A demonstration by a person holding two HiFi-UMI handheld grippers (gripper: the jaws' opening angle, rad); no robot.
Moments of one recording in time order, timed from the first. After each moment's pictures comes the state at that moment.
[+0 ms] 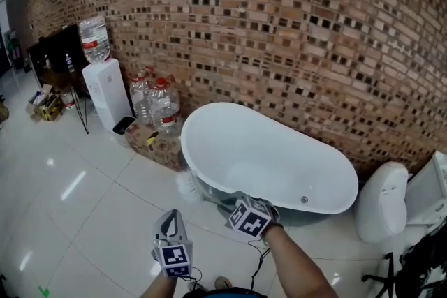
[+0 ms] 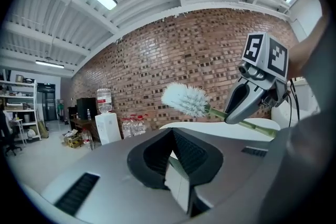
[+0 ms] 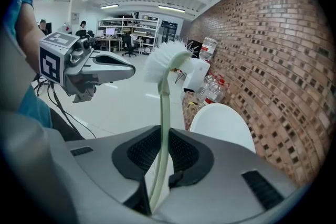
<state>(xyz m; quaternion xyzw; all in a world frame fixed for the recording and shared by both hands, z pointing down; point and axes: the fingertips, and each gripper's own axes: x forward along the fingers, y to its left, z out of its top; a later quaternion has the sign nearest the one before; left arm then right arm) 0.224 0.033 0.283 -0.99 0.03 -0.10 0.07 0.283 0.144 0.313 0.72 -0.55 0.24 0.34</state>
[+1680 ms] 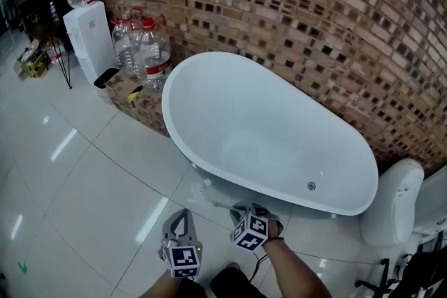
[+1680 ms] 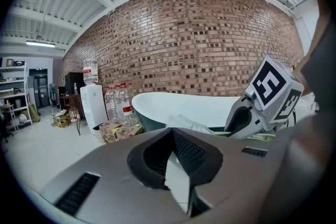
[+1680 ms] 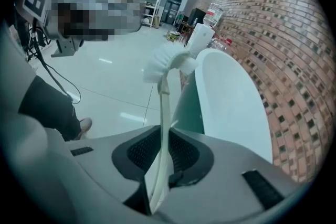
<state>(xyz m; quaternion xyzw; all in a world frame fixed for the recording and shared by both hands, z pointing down) 0.360 0.100 0.566 -0.98 0.00 -0.17 0.05 0.408 0.229 0.663 0.69 -0.49 0.30 0.43</state>
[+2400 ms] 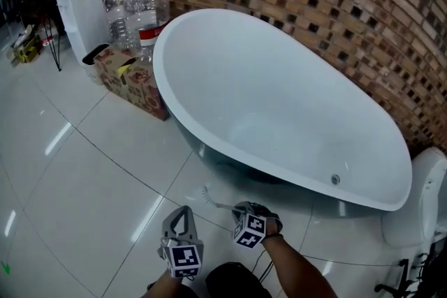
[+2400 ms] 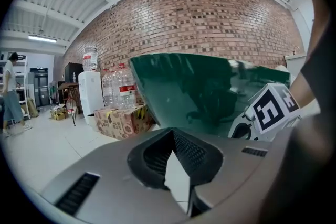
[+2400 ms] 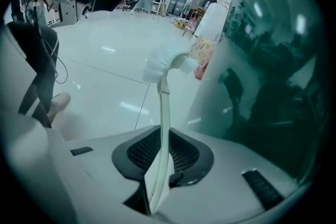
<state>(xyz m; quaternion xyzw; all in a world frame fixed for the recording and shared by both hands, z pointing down) 0.409 0.074 0.849 -0.99 0.01 -0.16 0.06 0.455 0.217 0.997 0.66 -0.49 0.31 0.47</state>
